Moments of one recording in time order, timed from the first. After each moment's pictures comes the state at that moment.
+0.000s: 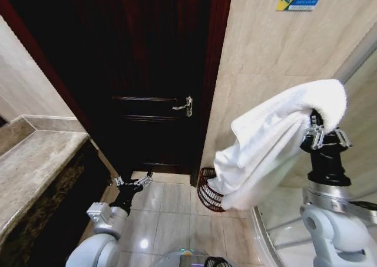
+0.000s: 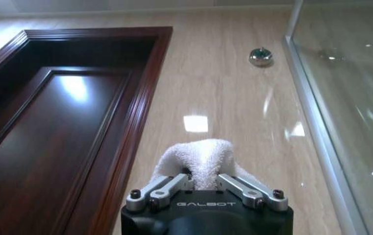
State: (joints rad) left arm 1.81 -1.54 -0.65 -2.49 -0.24 0.32 0.07; right arm -1.46 1.24 0.90 2.37 0.45 0.38 -0.10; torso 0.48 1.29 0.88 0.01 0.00
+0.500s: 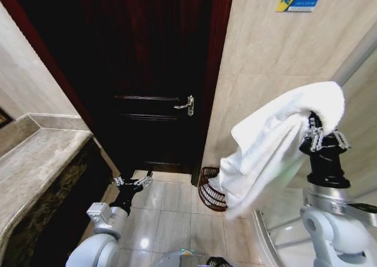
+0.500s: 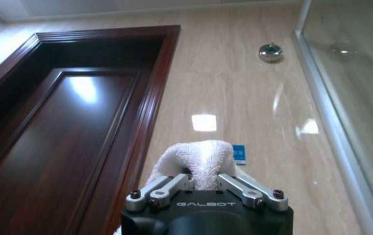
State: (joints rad) left arm 1.81 -1.54 -0.65 -2.49 -0.24 0.32 0.07; right arm -1.49 1.26 0.91 2.37 0.45 0.40 -0.12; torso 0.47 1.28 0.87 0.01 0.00
